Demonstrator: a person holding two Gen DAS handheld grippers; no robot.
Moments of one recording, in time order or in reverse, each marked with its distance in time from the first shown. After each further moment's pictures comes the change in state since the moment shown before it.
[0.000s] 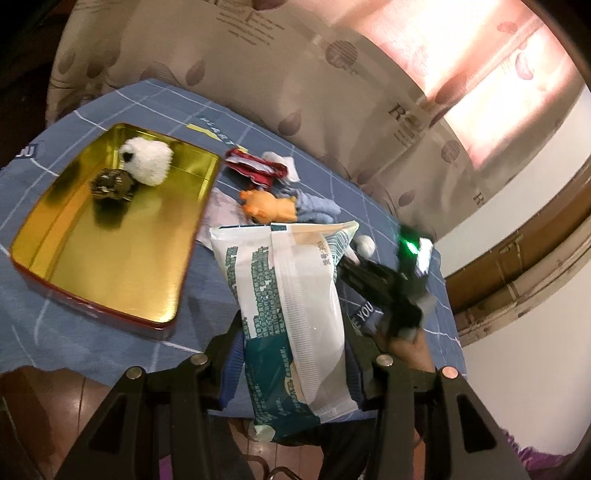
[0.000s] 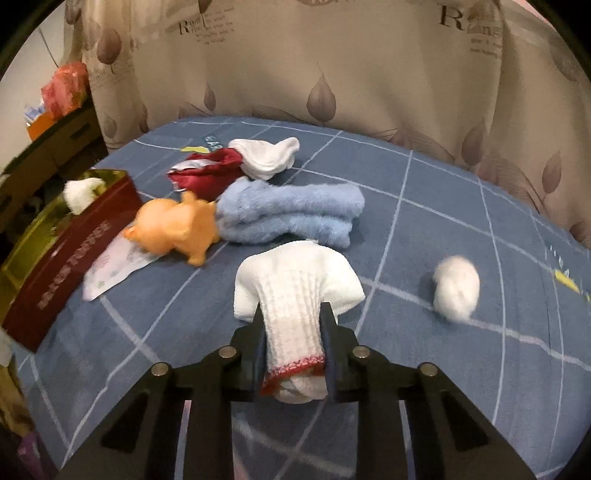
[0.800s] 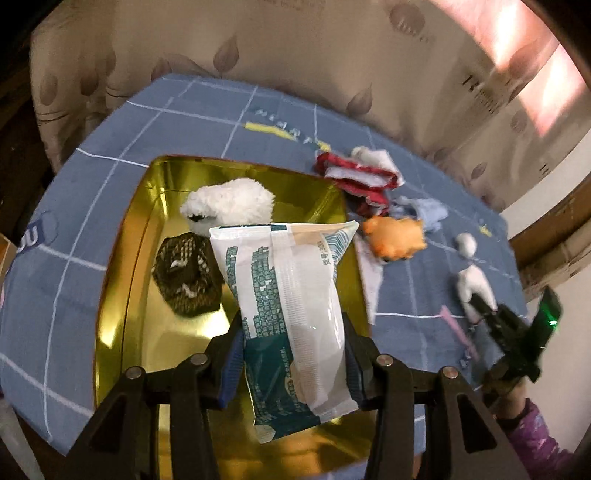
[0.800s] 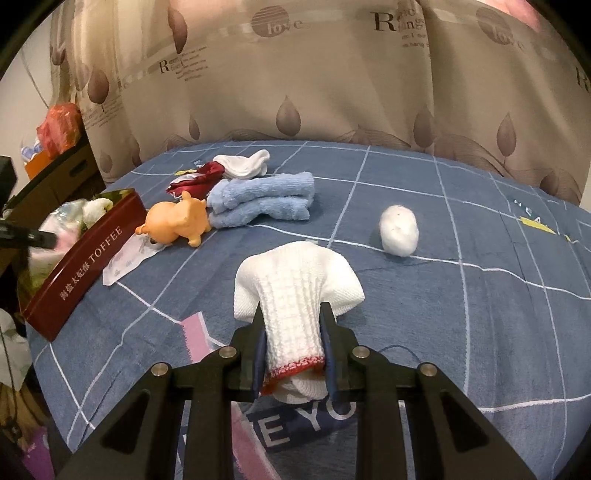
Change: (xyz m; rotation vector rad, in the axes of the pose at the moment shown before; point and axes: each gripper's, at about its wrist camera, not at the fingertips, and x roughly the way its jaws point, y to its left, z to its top) left arm 0.074 0.102 0.110 0.153 0.205 0.202; right arm -0.039 -0.022 -0.040 0.121 -0.088 -0.018
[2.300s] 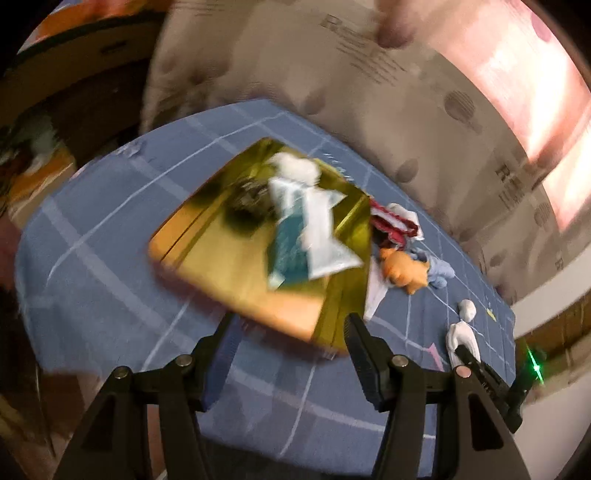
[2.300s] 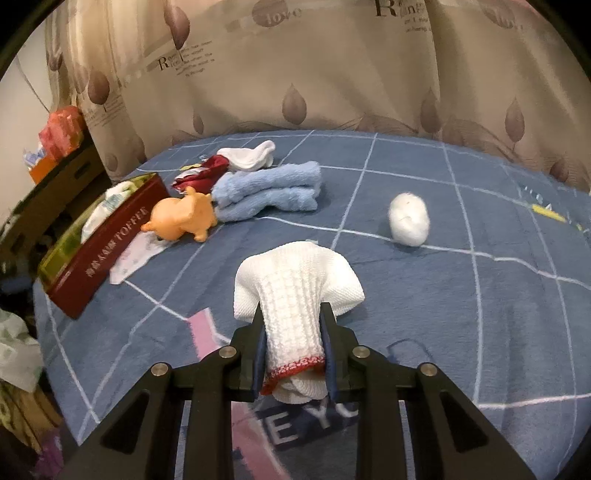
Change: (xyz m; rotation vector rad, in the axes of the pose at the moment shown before) left arm -0.065 -0.006 -0.101 -0.383 -0.290 0.100; right arm 0.004 0.001 0.000 0.038 0.044 0.058
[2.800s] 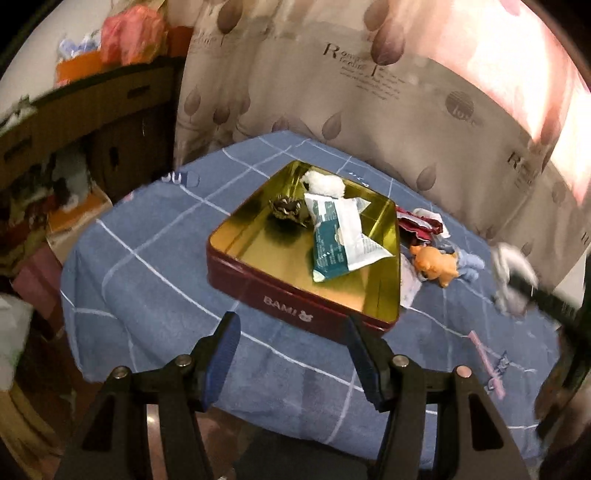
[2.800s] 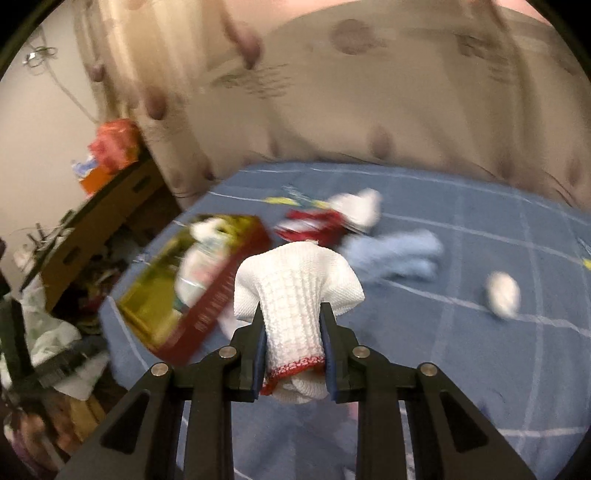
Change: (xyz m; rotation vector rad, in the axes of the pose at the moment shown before) left arm -0.022 -0.002 -0.030 0.142 -0.151 0.174; right arm -0.024 0.098 0.071 -0.049 -0.014 0.225
